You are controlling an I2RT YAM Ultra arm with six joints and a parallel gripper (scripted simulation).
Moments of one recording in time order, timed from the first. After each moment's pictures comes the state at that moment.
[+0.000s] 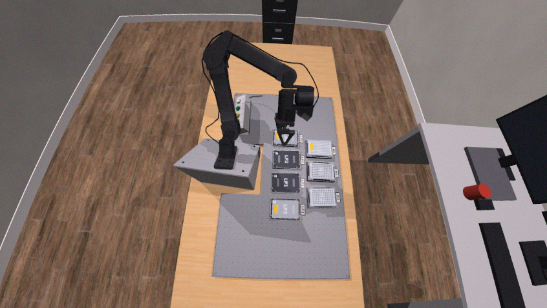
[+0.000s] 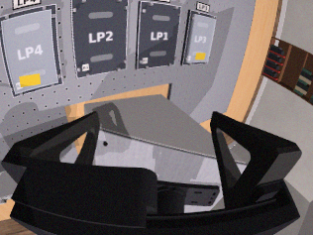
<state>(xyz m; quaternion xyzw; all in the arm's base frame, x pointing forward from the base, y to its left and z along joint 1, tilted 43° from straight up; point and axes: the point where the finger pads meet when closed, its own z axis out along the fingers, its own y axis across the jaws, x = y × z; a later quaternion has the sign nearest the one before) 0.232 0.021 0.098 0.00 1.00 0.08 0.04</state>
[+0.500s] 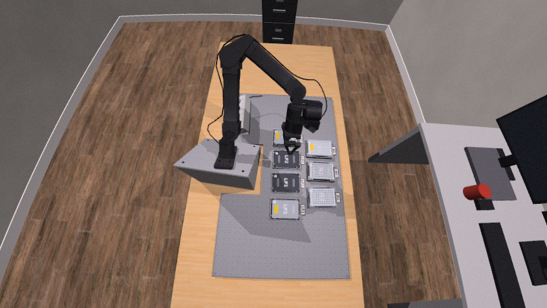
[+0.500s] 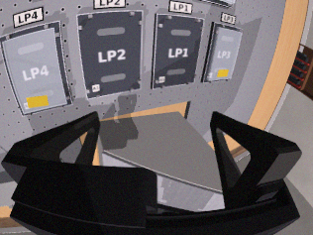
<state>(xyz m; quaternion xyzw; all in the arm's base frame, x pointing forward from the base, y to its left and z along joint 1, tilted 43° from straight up) 0.266 0.034 0.058 0.00 0.99 0.15 0.03</state>
